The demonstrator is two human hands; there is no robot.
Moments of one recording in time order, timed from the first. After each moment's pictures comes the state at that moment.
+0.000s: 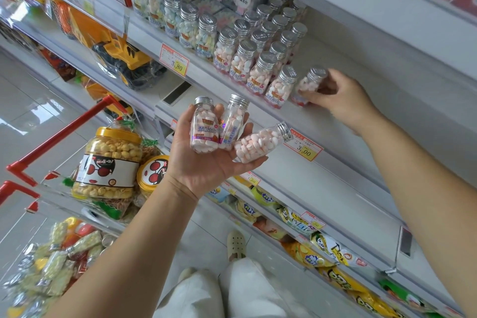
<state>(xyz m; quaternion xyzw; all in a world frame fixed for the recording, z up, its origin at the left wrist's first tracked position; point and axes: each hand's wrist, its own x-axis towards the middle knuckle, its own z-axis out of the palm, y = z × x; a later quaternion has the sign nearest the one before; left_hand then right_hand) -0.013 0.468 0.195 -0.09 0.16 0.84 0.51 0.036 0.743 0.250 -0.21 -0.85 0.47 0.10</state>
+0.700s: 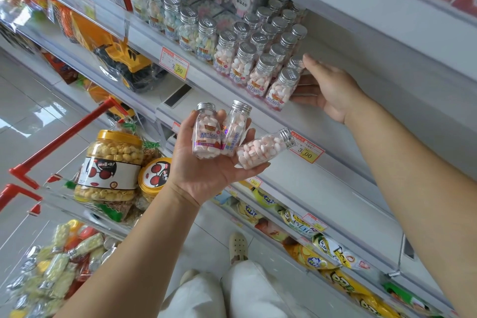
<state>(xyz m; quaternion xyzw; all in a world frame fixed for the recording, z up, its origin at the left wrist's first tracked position) -0.009 0.469 0.194 -0.09 0.17 0.84 0.52 -0.001 0.725 0.261 -0.27 -0.70 0.66 0.08</state>
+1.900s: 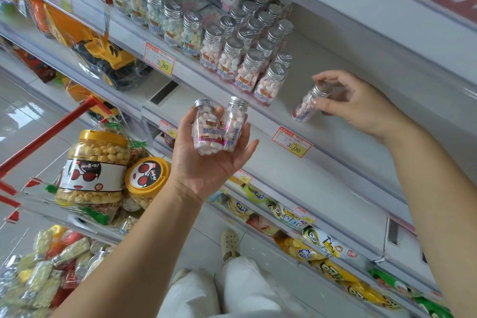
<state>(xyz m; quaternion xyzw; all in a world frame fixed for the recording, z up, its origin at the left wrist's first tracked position) -0.002 0.484 0.193 -0.09 0.15 0.85 0.50 0.078 0.745 0.277 -0.22 -0.87 0.44 0.07</state>
